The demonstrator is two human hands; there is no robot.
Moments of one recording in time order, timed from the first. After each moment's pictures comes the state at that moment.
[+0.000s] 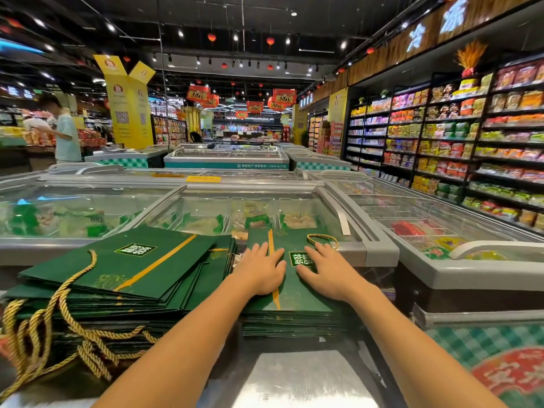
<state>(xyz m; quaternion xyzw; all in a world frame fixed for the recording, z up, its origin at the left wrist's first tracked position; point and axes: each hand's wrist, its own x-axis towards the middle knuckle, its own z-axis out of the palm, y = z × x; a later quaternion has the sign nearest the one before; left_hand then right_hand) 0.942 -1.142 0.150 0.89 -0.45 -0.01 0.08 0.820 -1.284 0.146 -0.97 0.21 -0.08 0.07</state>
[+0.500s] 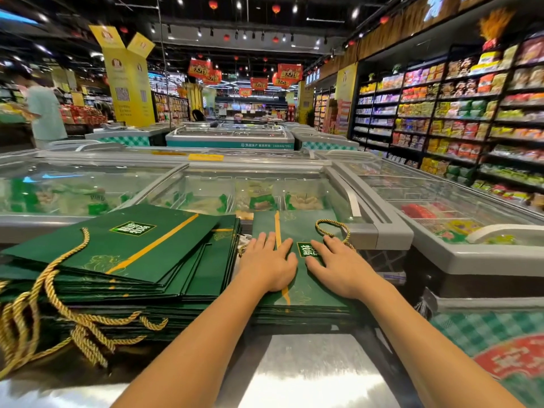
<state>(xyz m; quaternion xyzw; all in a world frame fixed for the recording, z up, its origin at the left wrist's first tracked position) 0.946 -1.151 0.118 0.90 -0.43 -0.03 0.07 0.826 -1.286 0.119 -0.97 0.22 -0.06 0.07</state>
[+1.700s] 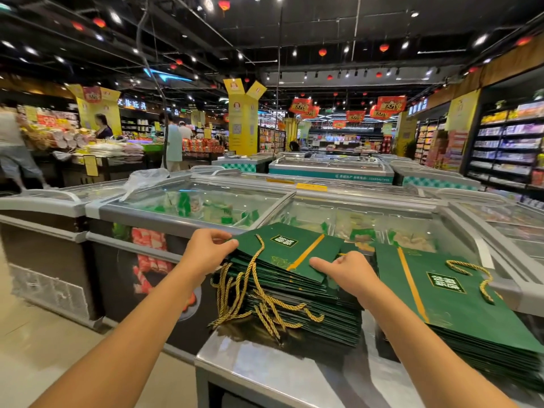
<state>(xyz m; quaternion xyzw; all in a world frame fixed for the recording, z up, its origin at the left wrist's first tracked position) 1.018 -0.800 0.183 0.84 -0.10 0.11 0.52 0.904 -1.067 0.182 -0.88 0.16 -0.13 0.43</state>
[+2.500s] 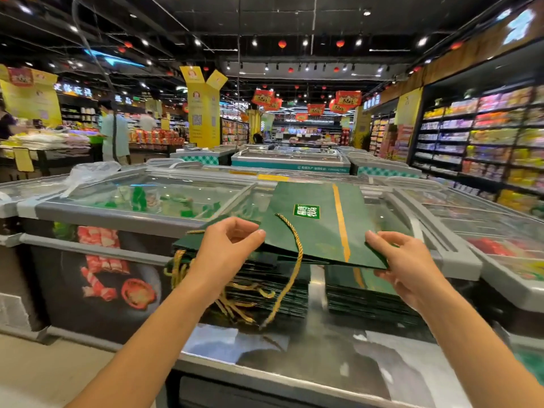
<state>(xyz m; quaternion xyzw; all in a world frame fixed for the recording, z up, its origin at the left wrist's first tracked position) 0.892 -0.881 0.202 0.71 -0.24 0.06 0.65 0.780 -1.153 0.199 -0.67 0.17 -0.30 0.65</state>
